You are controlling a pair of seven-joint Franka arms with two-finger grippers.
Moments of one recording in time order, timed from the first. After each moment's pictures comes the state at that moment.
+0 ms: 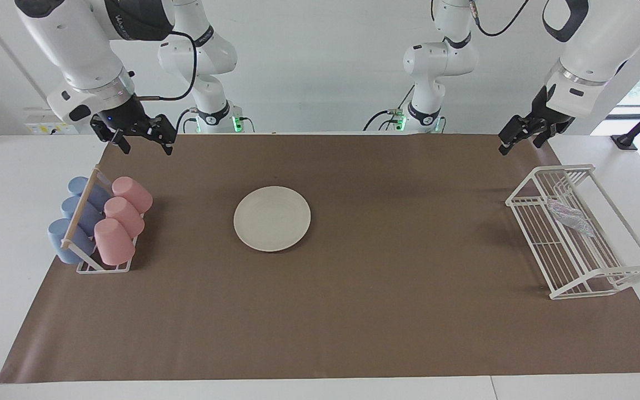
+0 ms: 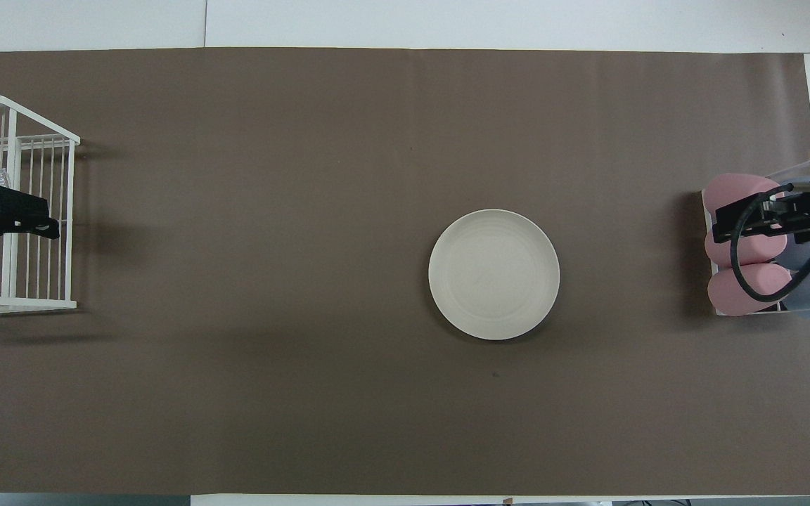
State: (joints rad) left arm -0.02 -0.07 -0.02 -1.66 0.00 1.57 -0.22; right arm 0.03 -0.02 -0.02 -1.63 0.01 1.51 0.11
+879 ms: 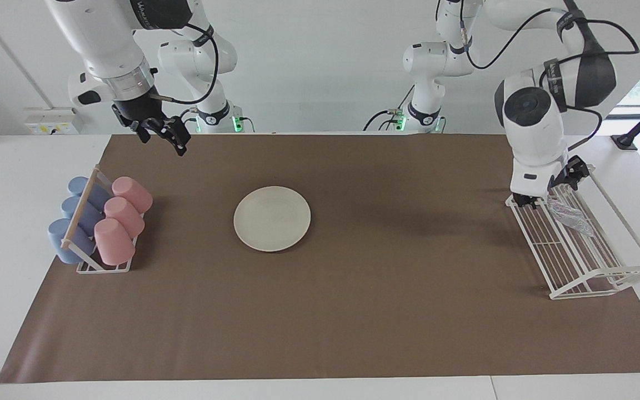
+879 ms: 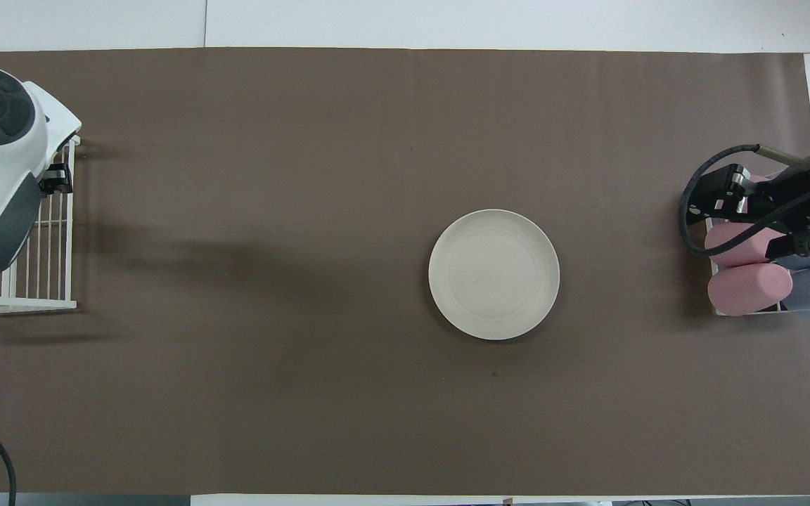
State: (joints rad) left arm -0.10 0.16 -0.04 -1.77 0.73 1.85 -0.43; right arm 0.04 -0.03 0.05 -1.59 0.02 1.49 0.57
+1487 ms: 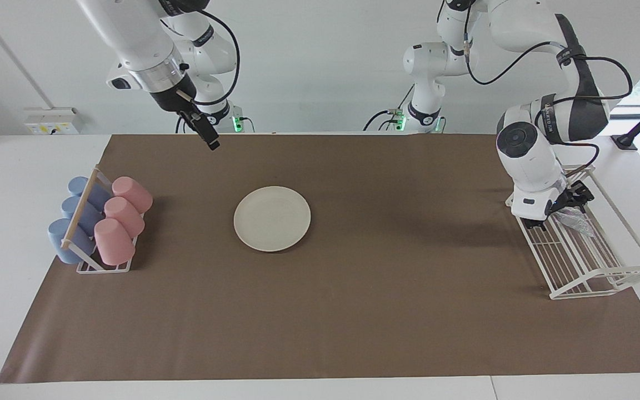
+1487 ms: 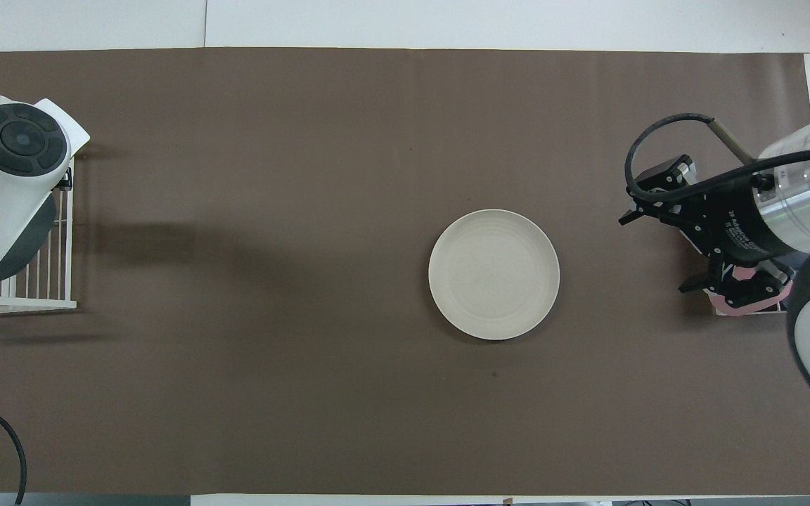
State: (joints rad) left arm -0.05 0.19 -0.03 -1.86 0.84 2.01 -0.50; right arm 0.05 -0.03 0.14 -1.58 0.18 1.47 1.10
